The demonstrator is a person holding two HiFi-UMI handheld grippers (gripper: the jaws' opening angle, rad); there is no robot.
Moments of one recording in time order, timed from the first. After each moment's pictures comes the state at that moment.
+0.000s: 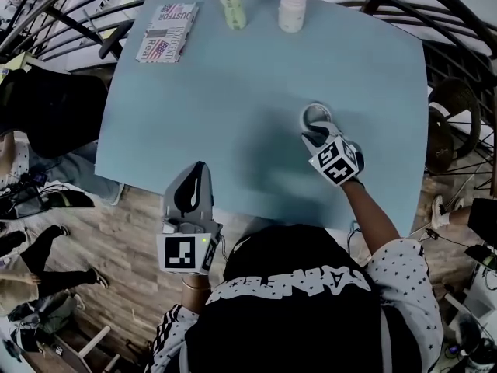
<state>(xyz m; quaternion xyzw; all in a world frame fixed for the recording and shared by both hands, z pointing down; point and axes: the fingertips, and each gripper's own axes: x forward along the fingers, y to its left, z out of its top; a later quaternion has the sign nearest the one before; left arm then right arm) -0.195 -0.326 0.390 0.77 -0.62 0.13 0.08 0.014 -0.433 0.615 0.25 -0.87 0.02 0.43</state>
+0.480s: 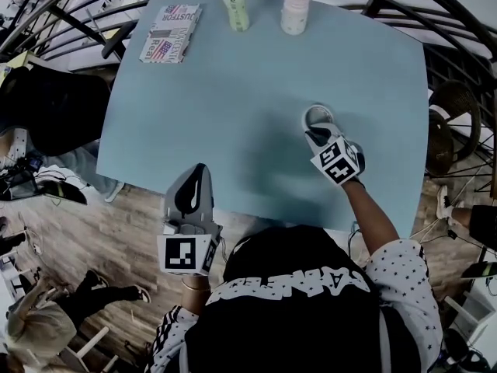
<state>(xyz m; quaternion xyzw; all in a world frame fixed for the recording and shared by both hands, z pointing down) -0.201 -0.317 0.390 0.76 -0.62 0.15 0.10 0.017 -0.435 0.613 0.26 -0.86 0.02 0.43</state>
